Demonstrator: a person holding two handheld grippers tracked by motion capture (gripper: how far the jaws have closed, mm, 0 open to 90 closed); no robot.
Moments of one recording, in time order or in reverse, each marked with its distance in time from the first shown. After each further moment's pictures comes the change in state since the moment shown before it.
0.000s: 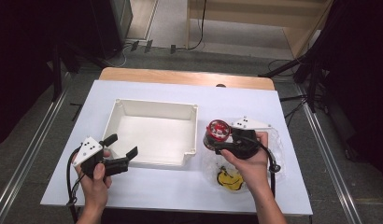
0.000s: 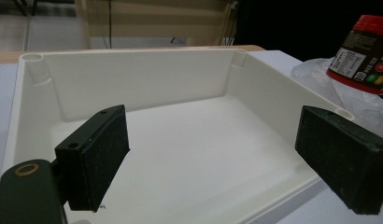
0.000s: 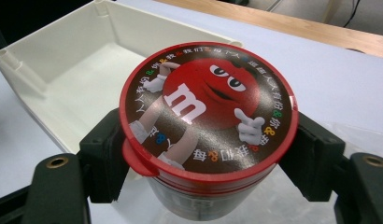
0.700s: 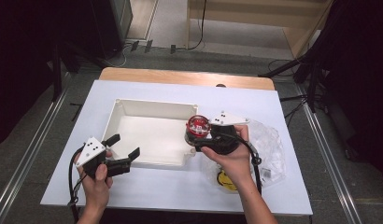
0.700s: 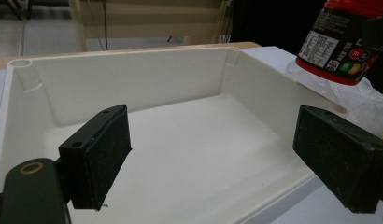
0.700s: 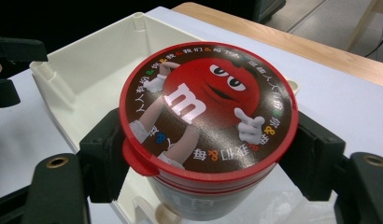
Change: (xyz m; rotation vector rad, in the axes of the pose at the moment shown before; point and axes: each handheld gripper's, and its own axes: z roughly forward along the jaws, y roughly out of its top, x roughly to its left) left arm -0.004 0.001 0.002 0.009 -0.011 0.025; right arm 0.036 0.023 0.027 -0.026 0.066 -0.092
